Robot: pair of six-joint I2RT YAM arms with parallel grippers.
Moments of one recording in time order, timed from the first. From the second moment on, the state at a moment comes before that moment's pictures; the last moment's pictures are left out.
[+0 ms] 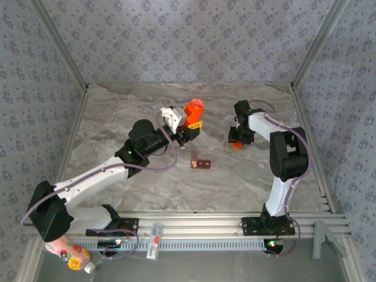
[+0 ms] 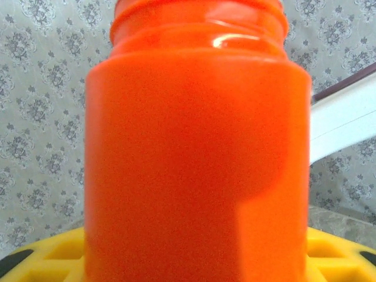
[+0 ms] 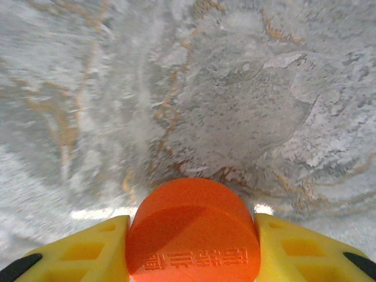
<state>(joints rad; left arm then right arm) -0.83 1.22 0.88 0.44 0.17 0.01 0.22 1.85 1.29 -0.77 -0.02 0.27</state>
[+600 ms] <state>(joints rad) -0.68 1.27 0.76 0.52 0.40 -0.05 0.31 1.54 1.52 -0.91 -0.22 0.31</state>
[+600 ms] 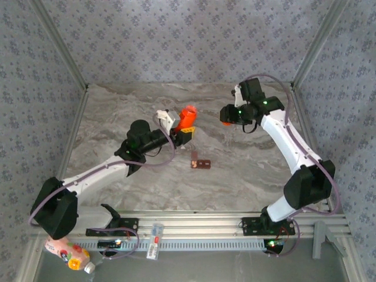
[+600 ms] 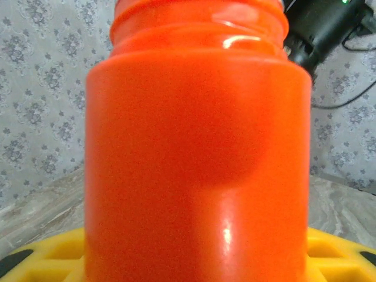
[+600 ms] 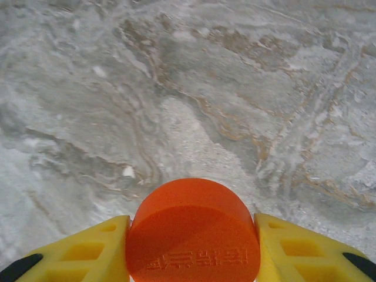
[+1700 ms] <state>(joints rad) -0.64 1.48 0.73 0.50 0.60 -0.02 0.36 1.77 1.98 -1.26 -0.60 0.09</state>
